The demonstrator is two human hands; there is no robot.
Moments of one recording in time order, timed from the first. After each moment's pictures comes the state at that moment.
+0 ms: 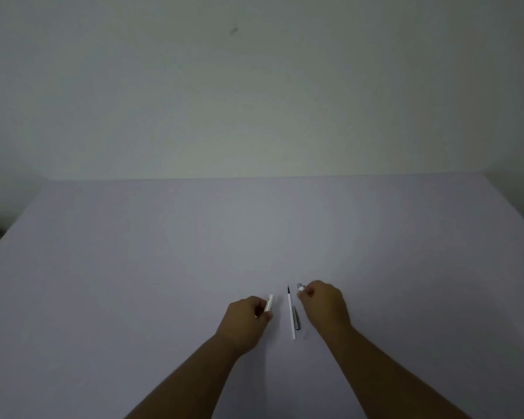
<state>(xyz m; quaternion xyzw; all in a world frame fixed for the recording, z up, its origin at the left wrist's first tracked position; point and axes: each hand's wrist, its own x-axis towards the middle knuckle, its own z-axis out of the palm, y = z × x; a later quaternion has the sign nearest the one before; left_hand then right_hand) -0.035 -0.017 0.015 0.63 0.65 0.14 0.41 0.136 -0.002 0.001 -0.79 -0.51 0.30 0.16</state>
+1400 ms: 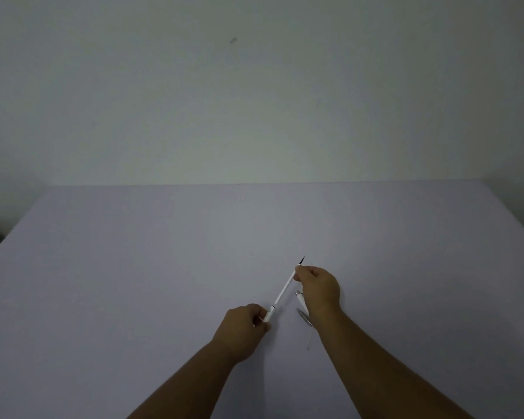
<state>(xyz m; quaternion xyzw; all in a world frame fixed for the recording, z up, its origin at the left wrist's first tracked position) -0.039 -0.012 0.011 0.66 0.64 0.10 0.39 0.121 0.025 0.030 -0.73 -0.30 0.44 0.43</state>
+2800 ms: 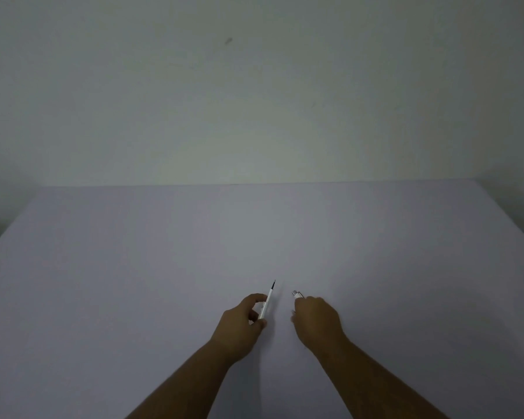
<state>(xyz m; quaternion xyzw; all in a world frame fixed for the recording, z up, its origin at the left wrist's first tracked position) -0.041 -0.014 0.014 0.61 0.63 0.14 0.46 0.135 -0.008 -0.012 -0.70 -0.70 0.15 -0.05</state>
